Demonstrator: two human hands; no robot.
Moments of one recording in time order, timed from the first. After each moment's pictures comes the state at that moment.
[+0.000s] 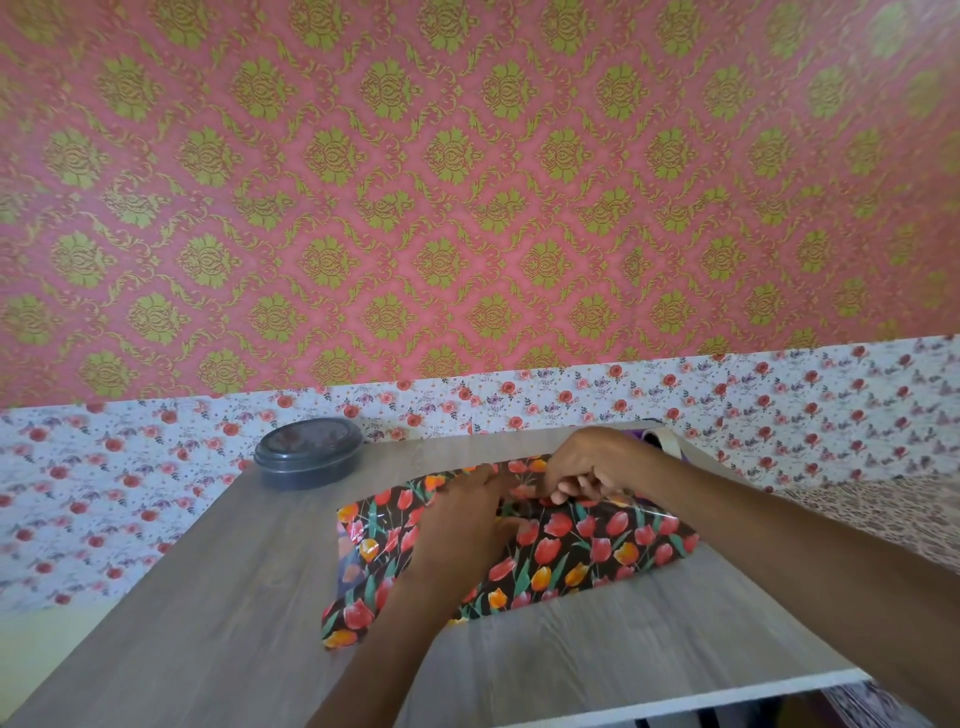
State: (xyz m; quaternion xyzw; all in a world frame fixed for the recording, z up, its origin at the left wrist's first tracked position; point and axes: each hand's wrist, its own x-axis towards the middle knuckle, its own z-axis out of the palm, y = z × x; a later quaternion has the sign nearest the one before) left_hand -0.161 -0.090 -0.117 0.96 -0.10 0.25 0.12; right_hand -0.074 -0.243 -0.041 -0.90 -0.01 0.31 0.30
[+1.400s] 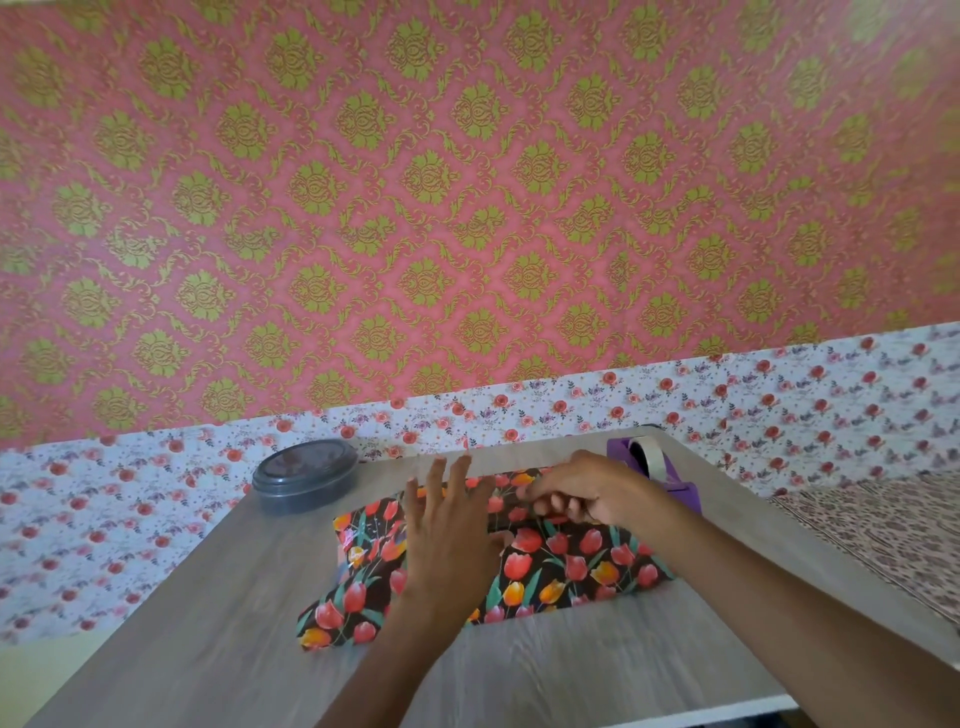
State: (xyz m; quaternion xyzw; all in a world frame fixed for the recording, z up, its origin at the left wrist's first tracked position) left_hand -0.175 -0.134 -0.101 0.97 0.02 0.23 0.00; right_hand -0.080 -0.287 -0.066 -0.82 -0.06 0.20 0.54
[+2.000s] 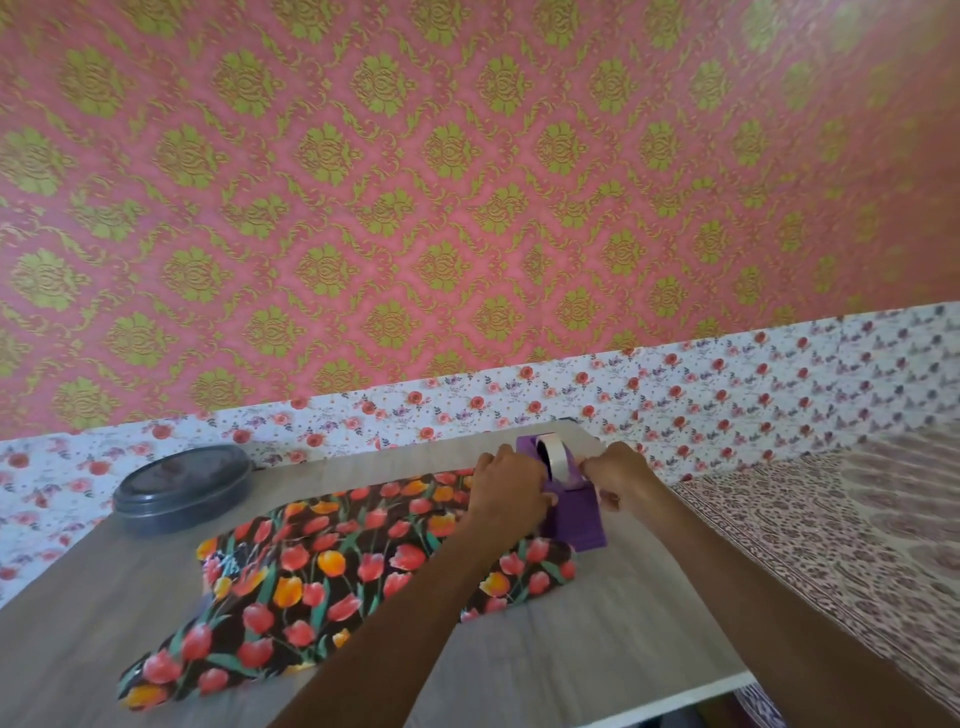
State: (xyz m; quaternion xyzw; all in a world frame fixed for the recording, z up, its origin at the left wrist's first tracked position) left_hand -0.037 -0.279 -0.105 0.98 -0.13 0.15 -0.01; right_hand 0.008 -0.428 -0.110 -0.84 0.13 0.00 0.52
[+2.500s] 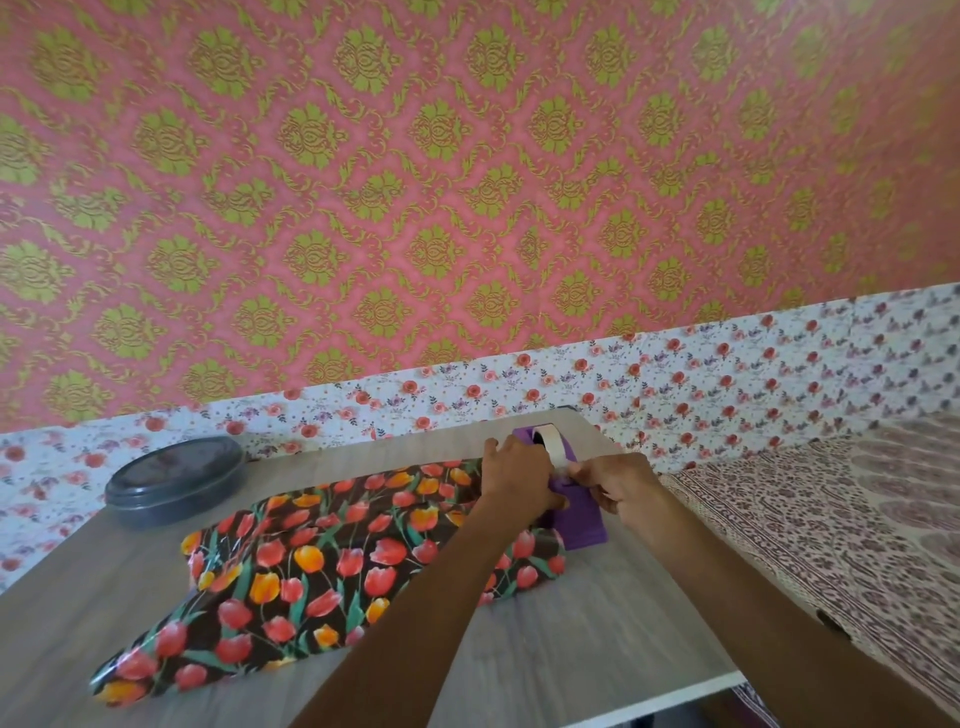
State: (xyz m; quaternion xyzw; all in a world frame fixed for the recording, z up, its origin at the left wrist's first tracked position) left_hand 0.004 -0.303 -0.123 0.99 -0.09 0.12 -0.03; right_hand 0.021 -0.439 -0.141 -0.72 0.18 0.03 0.67
